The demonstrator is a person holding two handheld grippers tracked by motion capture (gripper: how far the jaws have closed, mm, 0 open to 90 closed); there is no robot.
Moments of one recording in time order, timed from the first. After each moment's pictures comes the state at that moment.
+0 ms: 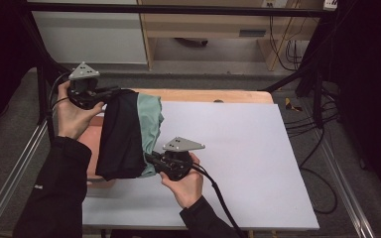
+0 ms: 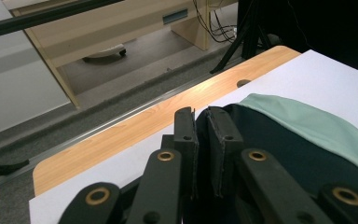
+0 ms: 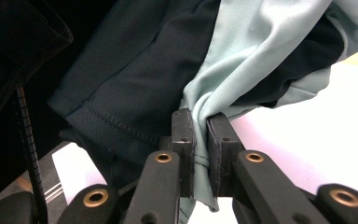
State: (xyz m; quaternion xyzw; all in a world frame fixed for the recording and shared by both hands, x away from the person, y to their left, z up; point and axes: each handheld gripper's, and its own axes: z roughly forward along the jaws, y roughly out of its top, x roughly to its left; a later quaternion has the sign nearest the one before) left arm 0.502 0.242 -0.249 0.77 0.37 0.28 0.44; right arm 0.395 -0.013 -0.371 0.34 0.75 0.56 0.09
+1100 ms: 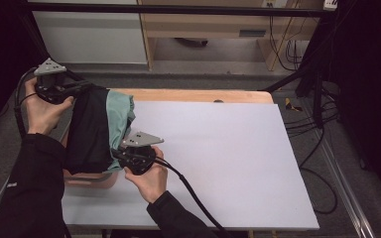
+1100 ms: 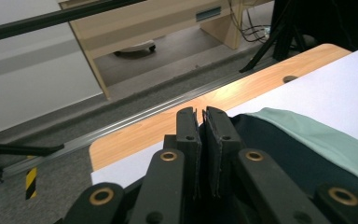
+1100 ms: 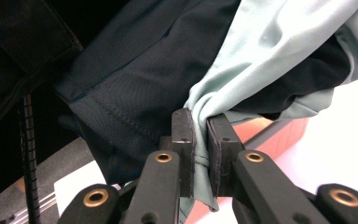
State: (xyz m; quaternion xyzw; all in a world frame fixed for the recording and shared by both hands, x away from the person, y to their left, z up) left arm 0.518 0.319 -0.253 0.75 0.41 0.31 0.42; right arm 0.411 0.074 -0.371 0.30 0.75 0.58 0.09
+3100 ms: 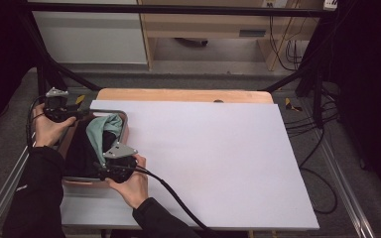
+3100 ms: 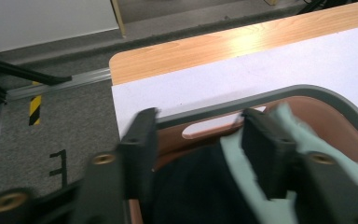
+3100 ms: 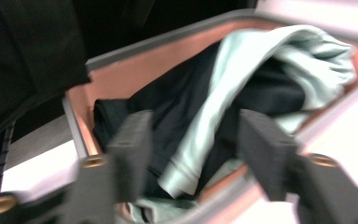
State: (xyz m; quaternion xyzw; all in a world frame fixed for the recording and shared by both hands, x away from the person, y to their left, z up) left arm 0.555 0.373 -0.365 0.73 0.51 0.26 0.37; right arm 0.418 0.129 -0.426 0.28 0.78 0.55 0.13
